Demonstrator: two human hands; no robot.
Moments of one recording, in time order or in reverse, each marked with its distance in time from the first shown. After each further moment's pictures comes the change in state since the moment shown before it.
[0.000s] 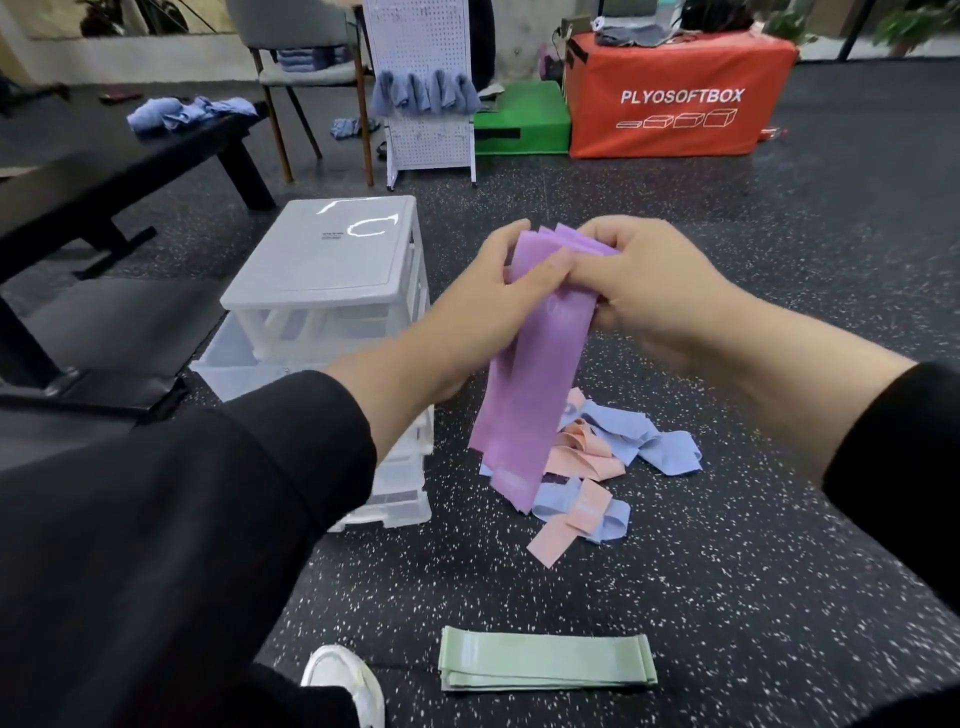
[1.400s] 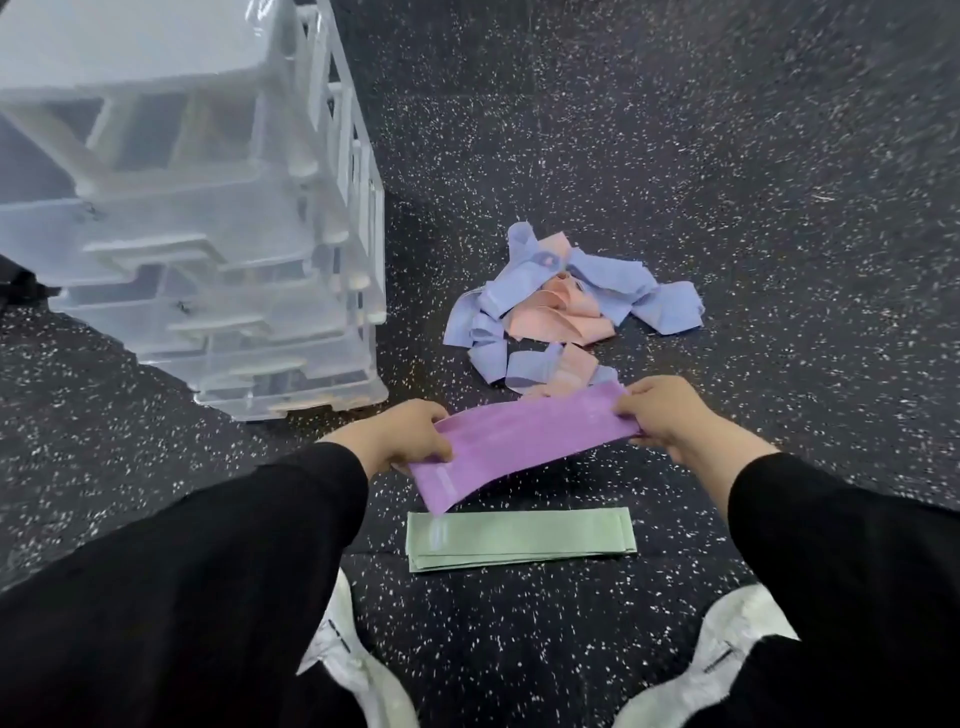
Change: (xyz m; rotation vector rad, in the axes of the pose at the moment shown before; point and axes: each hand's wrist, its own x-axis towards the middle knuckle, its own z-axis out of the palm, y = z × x) left_hand -0.053 -0.317 0.032 0.560 -0.509 -0.811; right_hand -0.072 0.358 -0.019 -0.256 0.094 0.952
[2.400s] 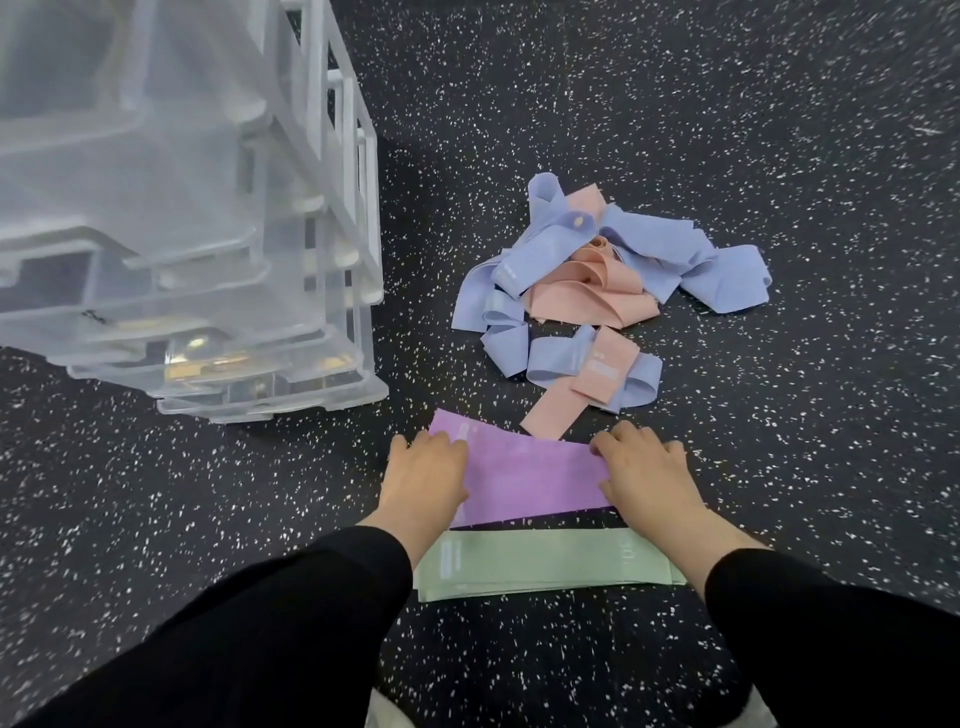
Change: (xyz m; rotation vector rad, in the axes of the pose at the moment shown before) left_hand 0.064 -0.050 0.072 0.842 0.317 0.096; right_hand 0.035 0.069 0.088 -1.092 0.055 -0.481
